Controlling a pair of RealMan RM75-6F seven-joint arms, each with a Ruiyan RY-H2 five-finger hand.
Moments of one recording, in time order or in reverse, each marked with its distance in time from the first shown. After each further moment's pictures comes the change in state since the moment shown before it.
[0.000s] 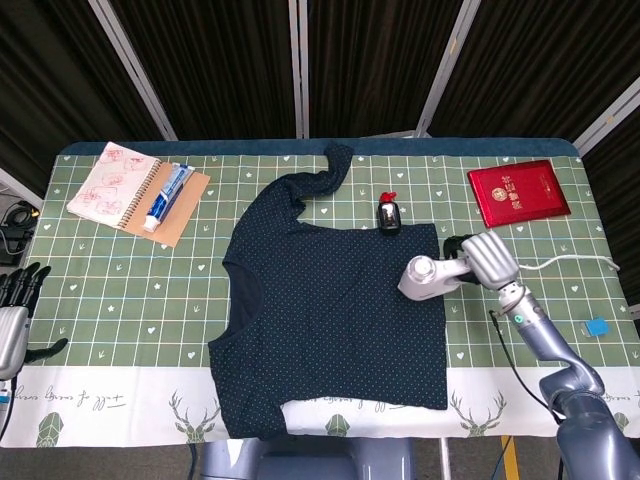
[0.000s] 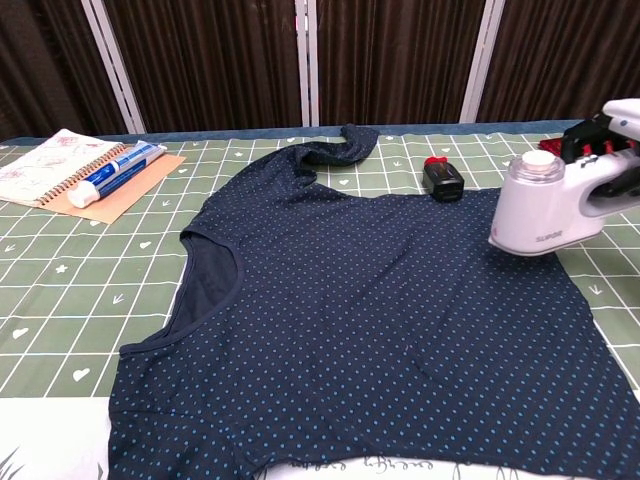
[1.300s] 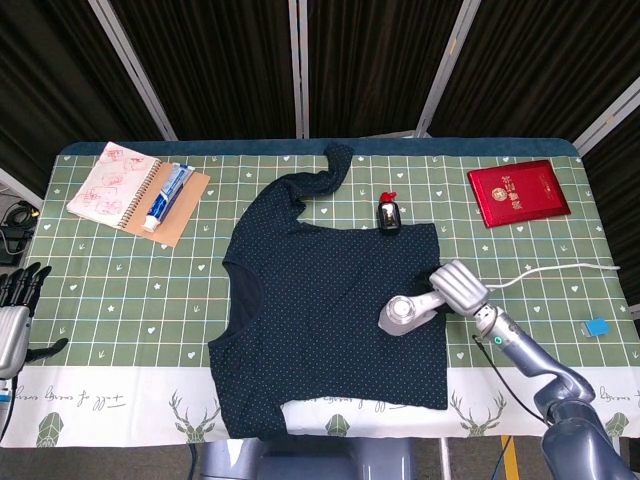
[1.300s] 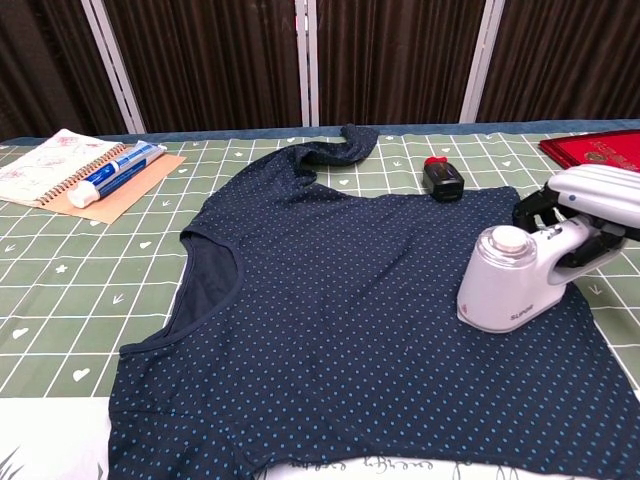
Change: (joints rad) left arm -0.003 -0.005 -0.003 0.005 -0.008 -0.004 0.007; right arm -0.012 -0.069 -0.140 0.021 -0.152 0.105 0.008
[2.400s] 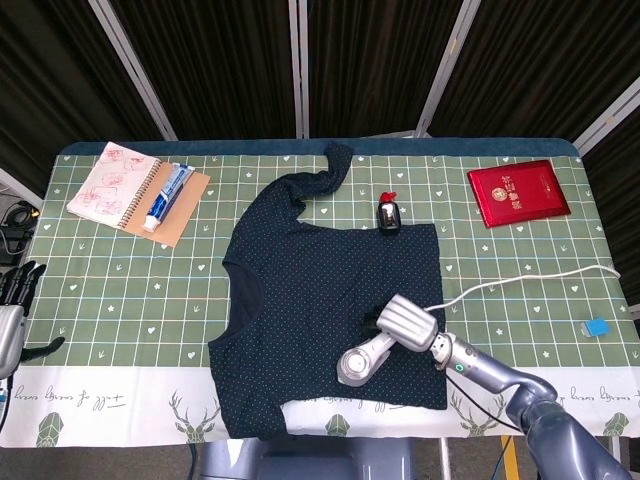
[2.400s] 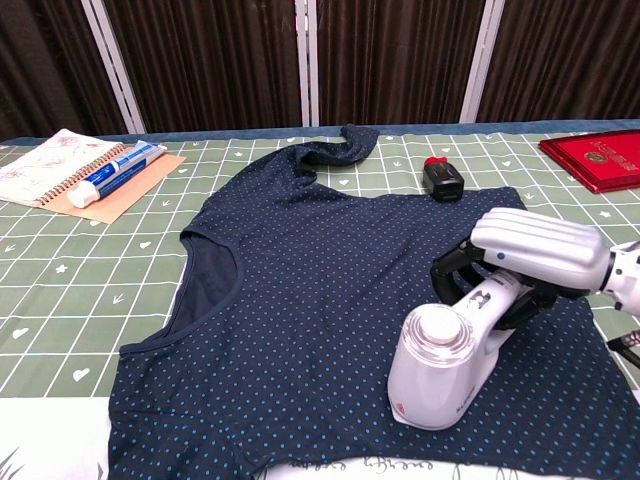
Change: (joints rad) left arm 0.003 0.013 -0.003 -0.001 0.002 0.003 -0.022; right arm 0.054 -0.028 -0.062 -0.177 -0.110 0.152 -0.104
